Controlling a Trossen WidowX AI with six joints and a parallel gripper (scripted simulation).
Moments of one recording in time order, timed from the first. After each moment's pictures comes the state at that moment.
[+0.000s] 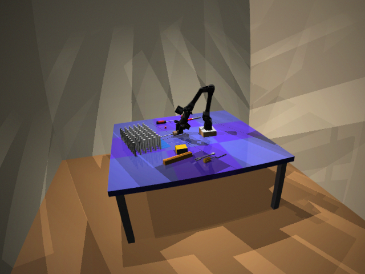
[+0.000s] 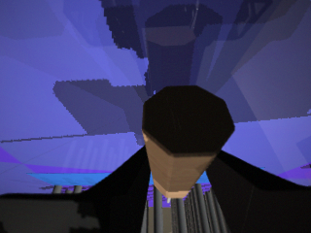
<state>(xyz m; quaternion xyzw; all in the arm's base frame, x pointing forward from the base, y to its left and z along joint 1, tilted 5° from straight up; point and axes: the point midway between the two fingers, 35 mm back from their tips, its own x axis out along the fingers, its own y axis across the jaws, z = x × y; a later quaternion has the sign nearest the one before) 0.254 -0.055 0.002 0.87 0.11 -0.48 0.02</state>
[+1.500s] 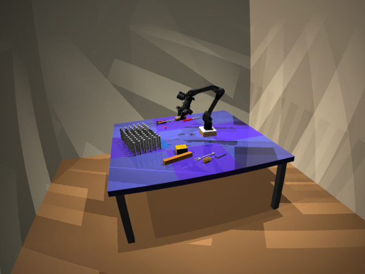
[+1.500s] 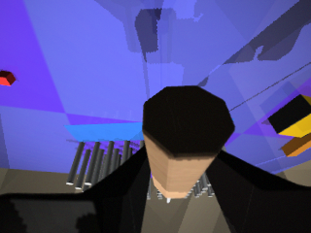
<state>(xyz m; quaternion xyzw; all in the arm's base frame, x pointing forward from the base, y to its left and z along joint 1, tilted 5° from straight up) 0.227 -0.074 0.125 0.87 0.11 -0.48 0.02</state>
